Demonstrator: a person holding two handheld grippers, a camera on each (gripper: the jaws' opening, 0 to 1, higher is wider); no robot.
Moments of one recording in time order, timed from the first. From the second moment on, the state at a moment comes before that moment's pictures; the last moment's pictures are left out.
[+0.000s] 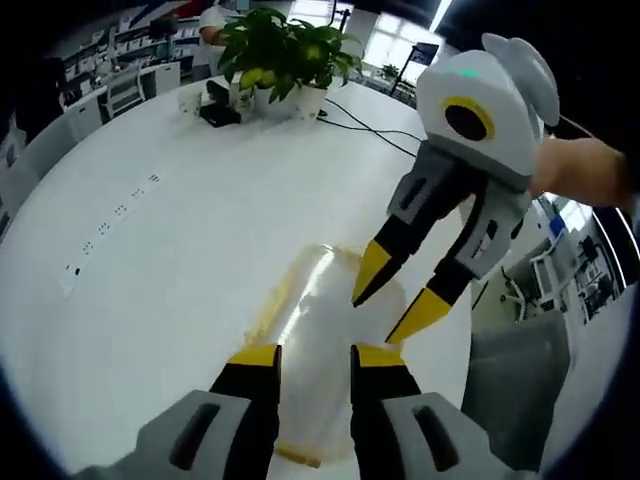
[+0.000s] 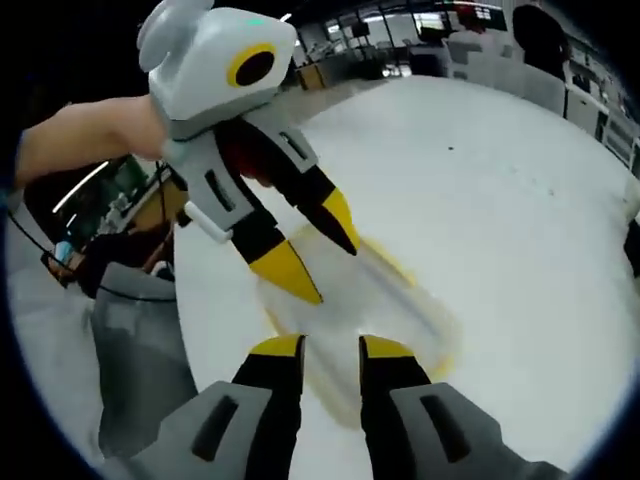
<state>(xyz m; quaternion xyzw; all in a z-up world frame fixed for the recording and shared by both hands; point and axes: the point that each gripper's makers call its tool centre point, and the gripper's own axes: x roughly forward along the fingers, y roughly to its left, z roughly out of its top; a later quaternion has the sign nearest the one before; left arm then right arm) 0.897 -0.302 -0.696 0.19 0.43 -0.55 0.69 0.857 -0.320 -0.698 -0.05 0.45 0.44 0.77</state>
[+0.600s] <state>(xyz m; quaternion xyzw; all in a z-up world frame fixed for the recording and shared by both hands) 0.904 -0.310 -0.697 0.20 0.42 -0.55 0.70 0.848 -0.309 -0.697 -0.07 0.44 0.46 0.77</state>
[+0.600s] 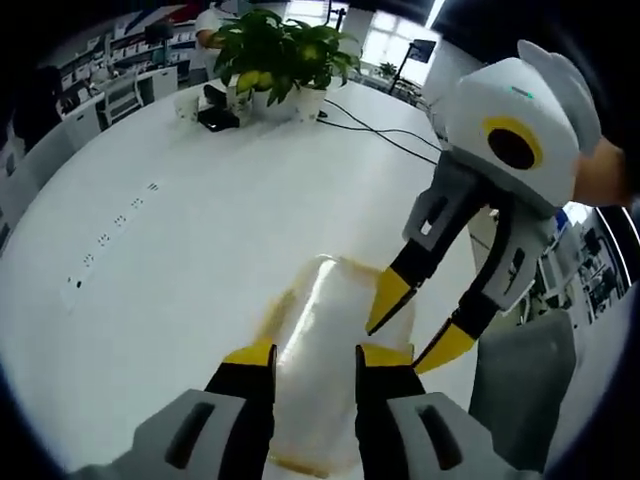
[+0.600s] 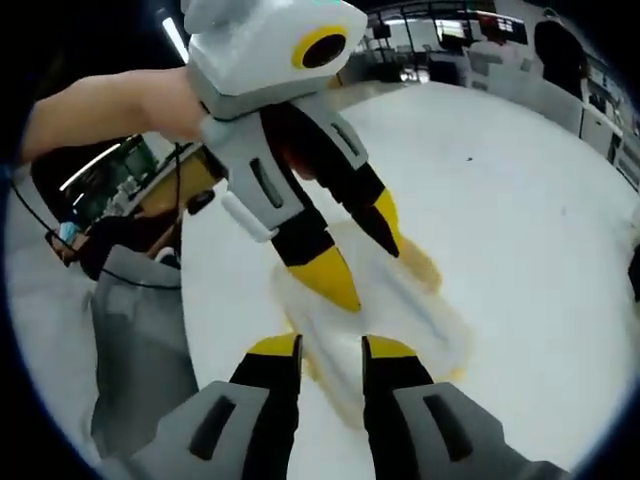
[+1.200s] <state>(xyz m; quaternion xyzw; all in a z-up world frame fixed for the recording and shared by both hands) 0.905 -0.310 -0.700 0.21 0.42 -0.54 0.69 0.859 -0.313 -0.706 -0.10 0.44 0.46 0.76</state>
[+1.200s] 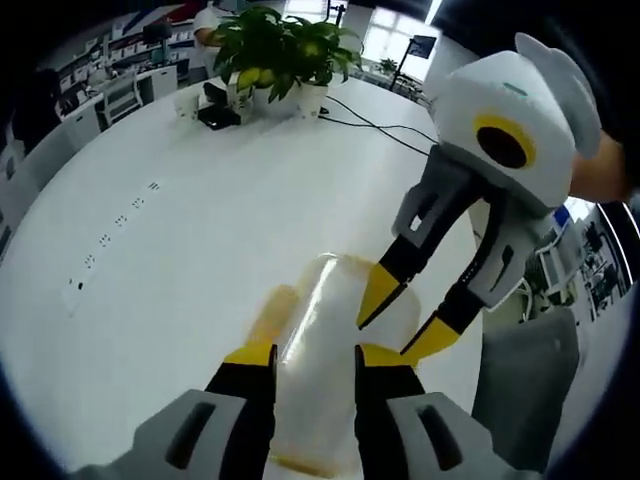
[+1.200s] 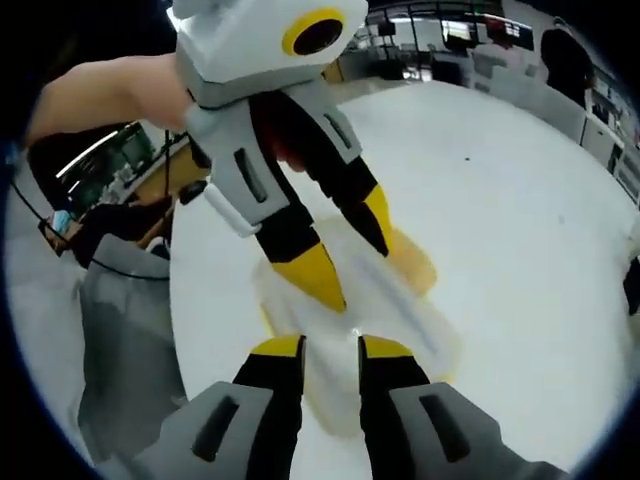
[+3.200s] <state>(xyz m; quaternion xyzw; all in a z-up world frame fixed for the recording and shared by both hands) 0.907 -0.320 -0.717 0.26 0.45 -0.60 0.61 0.842 -0.299 -0.718 -0.32 0.29 0.49 0.76</state>
